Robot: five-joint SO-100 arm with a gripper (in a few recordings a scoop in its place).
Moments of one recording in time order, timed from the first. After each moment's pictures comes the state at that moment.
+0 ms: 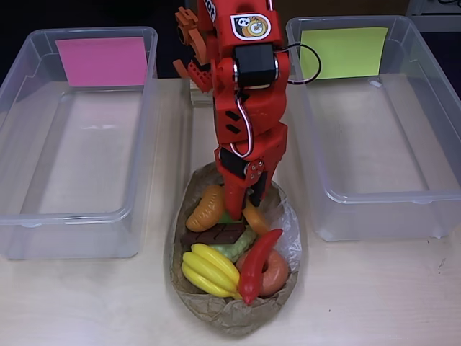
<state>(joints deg) -11.2 81.7 104.0 57.6 48.5</state>
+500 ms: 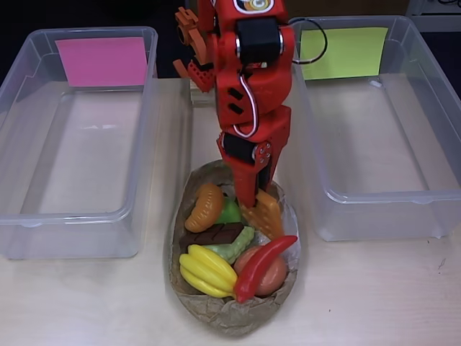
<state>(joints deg) -11.5 87.0 97.6 64.6 41.3</state>
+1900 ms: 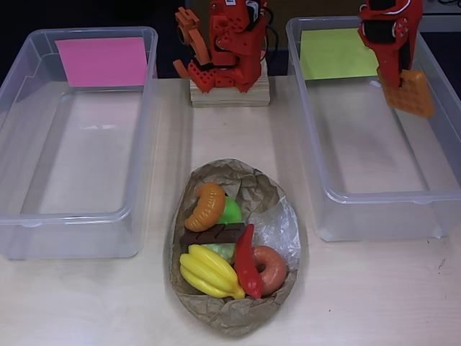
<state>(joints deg) -68.7 106.3 110.5 61.1 106.7</state>
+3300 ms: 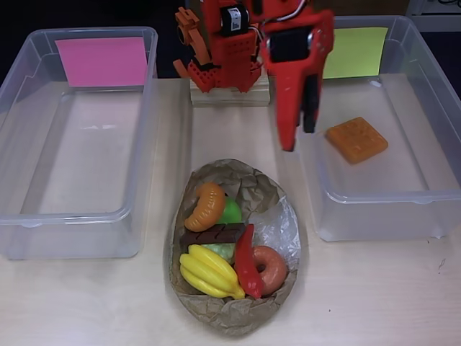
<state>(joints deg) -20.6 111.9 104.0 70.5 40.7</state>
